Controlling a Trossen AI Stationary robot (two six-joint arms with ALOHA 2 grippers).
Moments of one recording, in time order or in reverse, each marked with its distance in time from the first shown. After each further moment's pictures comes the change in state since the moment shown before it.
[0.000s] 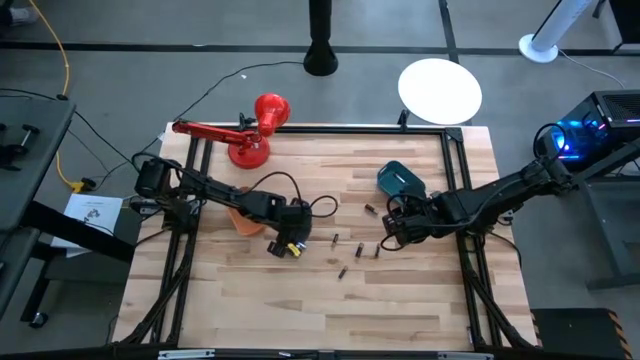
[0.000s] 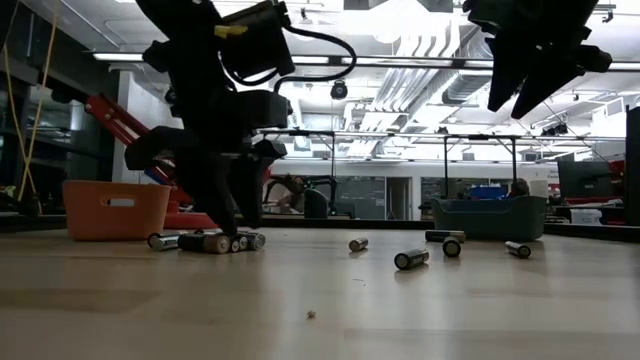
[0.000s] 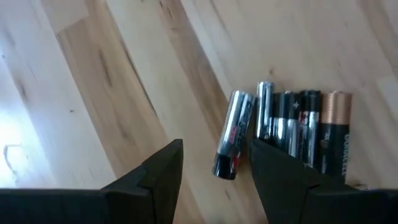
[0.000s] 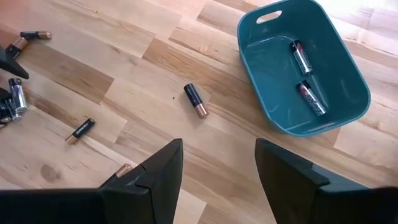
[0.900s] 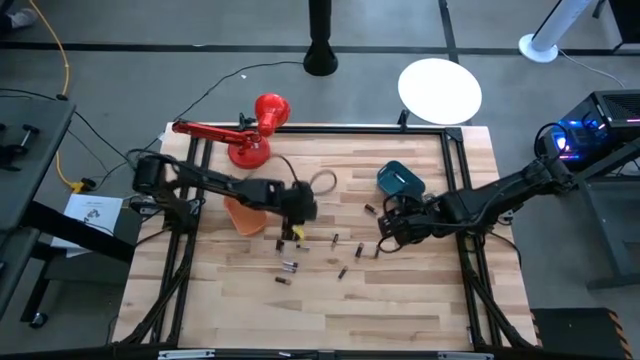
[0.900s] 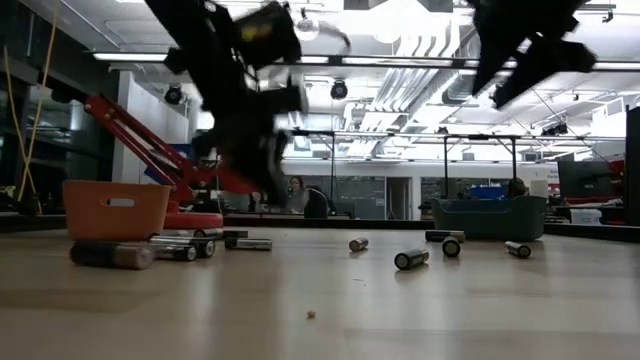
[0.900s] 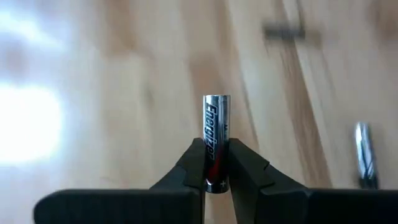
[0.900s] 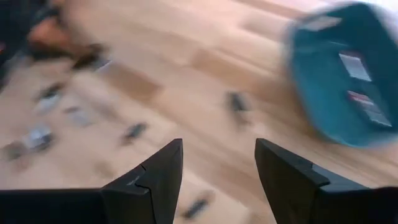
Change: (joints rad) left arm 0.116 -0.068 0.006 0.132 -0.055 -0.129; right arm 0.016 -0.011 0.002 0.197 -0.008 -0.097
